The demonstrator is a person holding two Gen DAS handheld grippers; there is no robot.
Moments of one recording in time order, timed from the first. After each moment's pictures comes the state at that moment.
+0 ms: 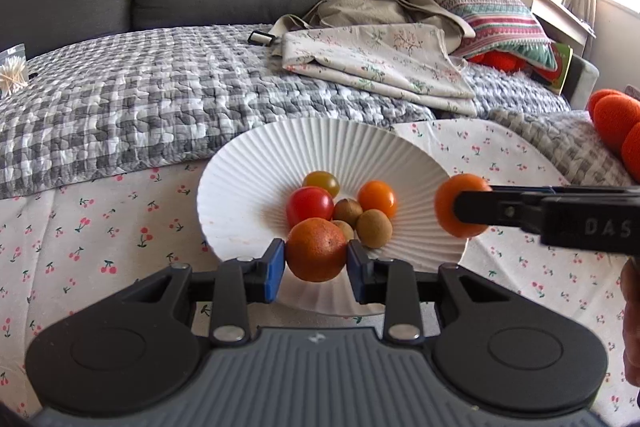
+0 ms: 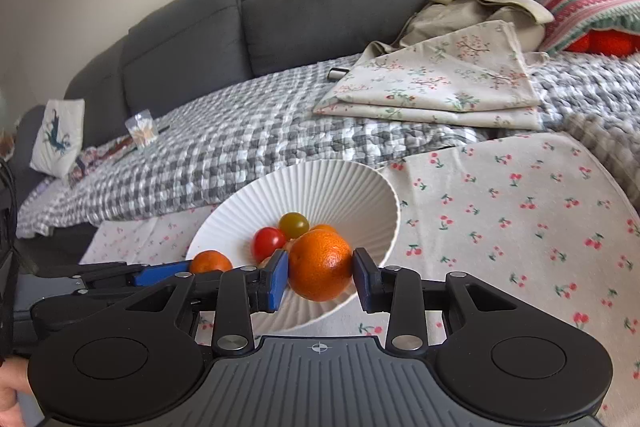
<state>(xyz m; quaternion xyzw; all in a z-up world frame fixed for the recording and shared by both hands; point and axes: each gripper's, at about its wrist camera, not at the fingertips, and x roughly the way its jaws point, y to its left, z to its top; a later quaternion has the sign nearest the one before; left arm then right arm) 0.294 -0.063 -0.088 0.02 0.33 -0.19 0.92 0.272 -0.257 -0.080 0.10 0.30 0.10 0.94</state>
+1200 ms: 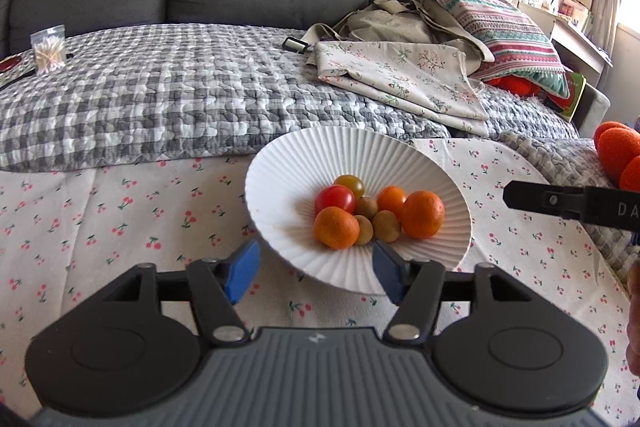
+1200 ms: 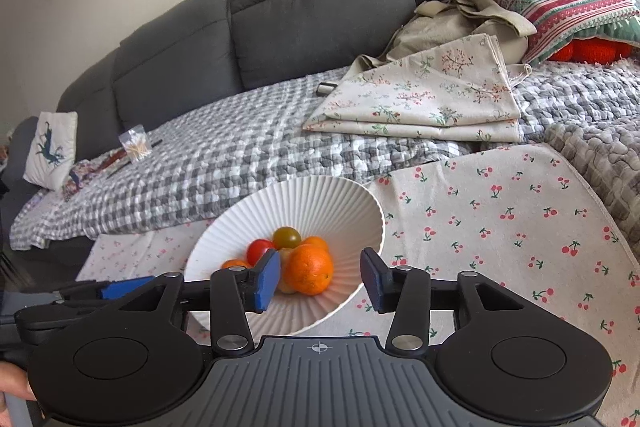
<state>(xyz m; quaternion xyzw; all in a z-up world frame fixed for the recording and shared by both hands) 0.271 -0.027 -0.064 -0.02 0.34 -0.16 0.93 0.252 -0.273 -0.058 0.13 0.29 0.09 0.95</state>
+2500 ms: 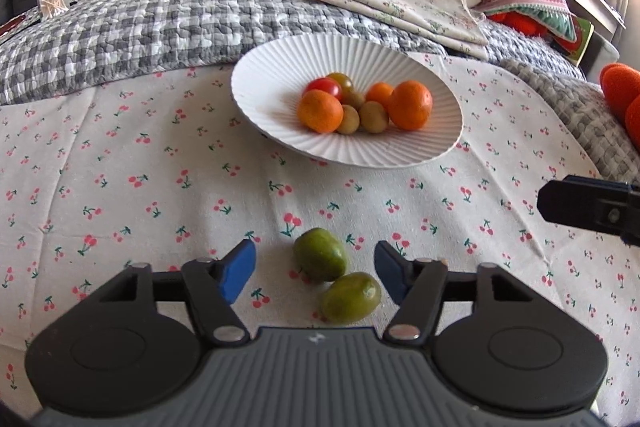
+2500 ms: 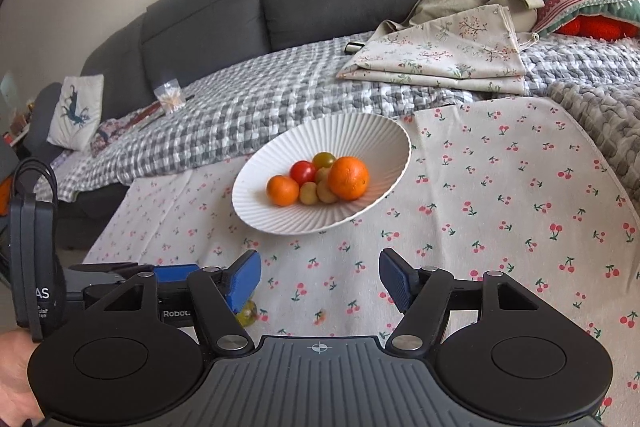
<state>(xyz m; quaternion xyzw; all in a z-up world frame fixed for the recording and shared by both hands) 0.233 -0.047 -0.104 0.00 0.41 -0.15 0.90 0.184 -0.254 -0.067 0.11 0.33 0.12 0.93</state>
